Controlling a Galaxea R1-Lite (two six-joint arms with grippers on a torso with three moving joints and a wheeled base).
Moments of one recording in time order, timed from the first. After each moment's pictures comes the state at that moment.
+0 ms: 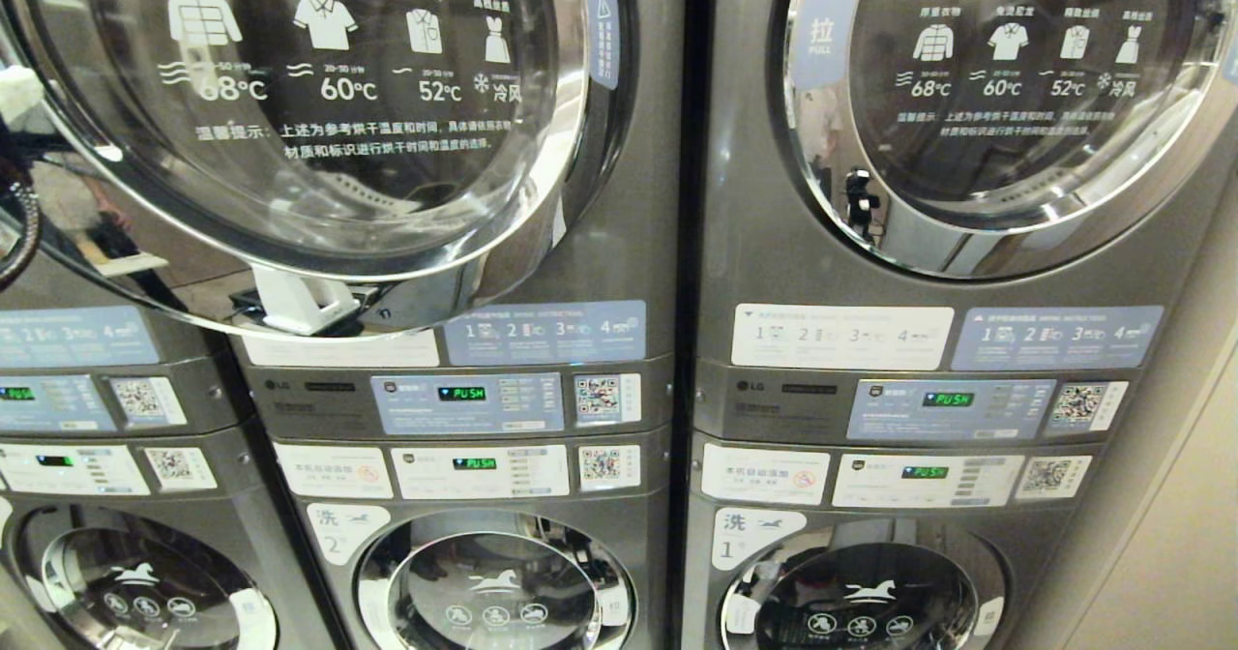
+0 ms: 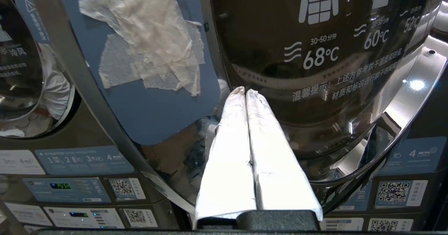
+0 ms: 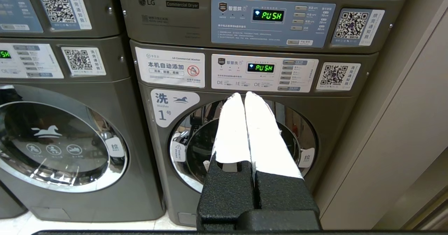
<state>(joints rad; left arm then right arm) 0.00 1.23 -1.09 -0.28 0.09 0.24 -0.01 0.00 -0.05 0.12 0.00 -0.03</state>
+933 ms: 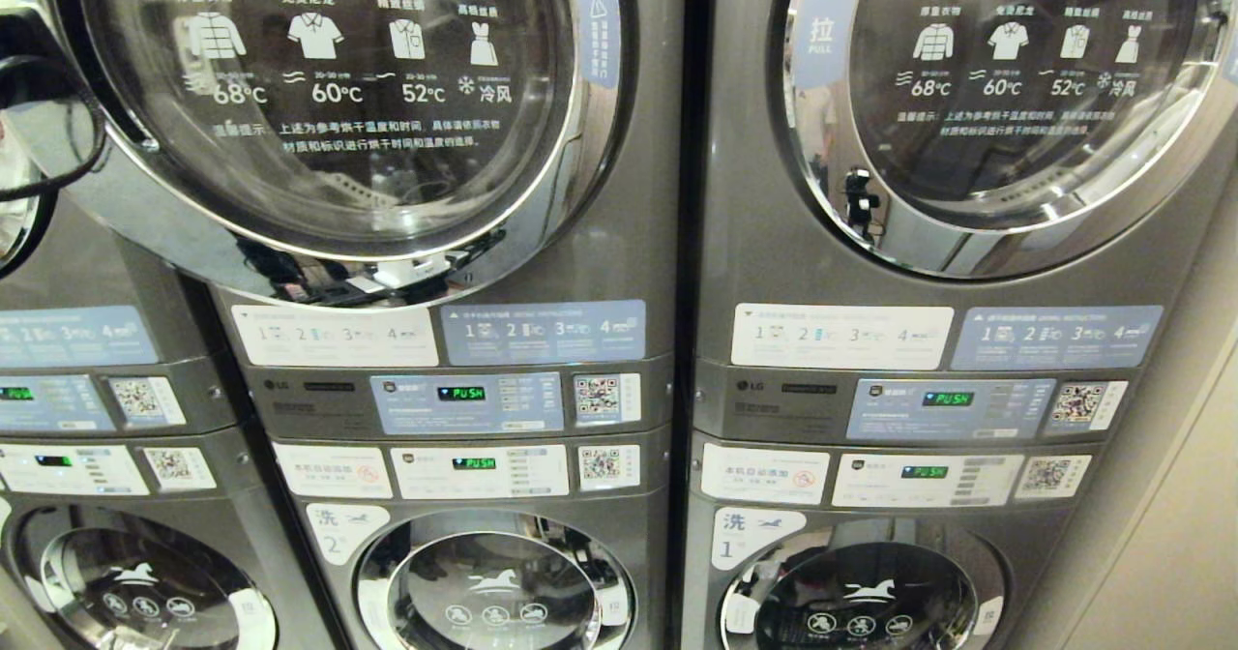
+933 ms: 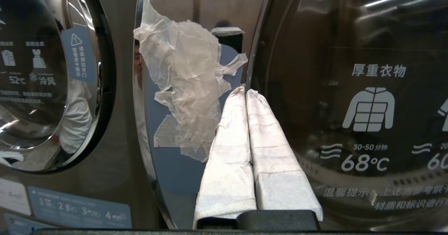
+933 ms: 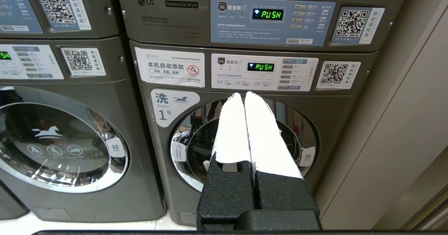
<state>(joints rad) 0.20 1.62 -1.35 -0.61 0.02 0.09 -0.01 0.00 -0.05 0.12 0.00 -0.02</state>
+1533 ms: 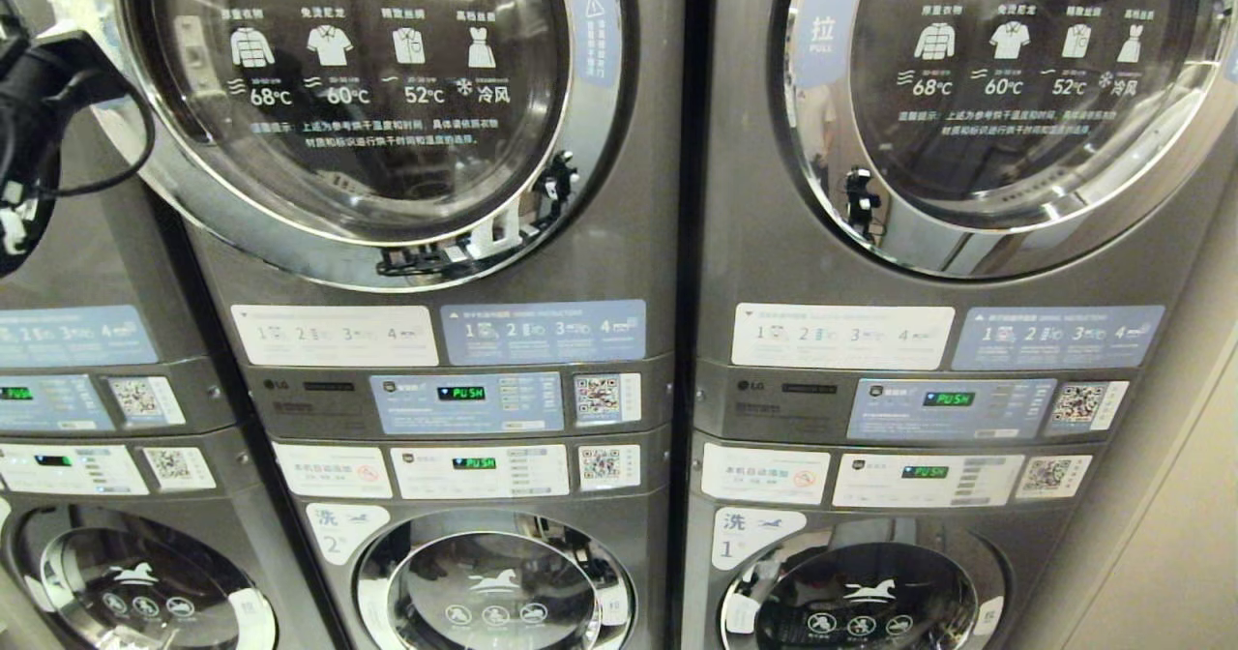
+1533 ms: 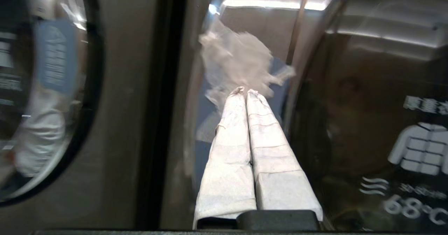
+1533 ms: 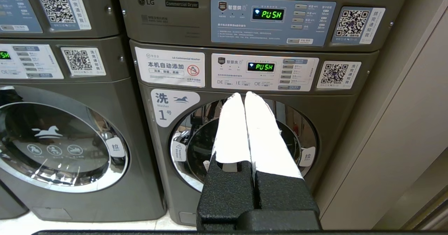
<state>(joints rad) 0.27 2.01 -1.71 -0.77 -0.02 -0.07 -0.01 0.00 -0.05 0.12 0.00 -0.02</state>
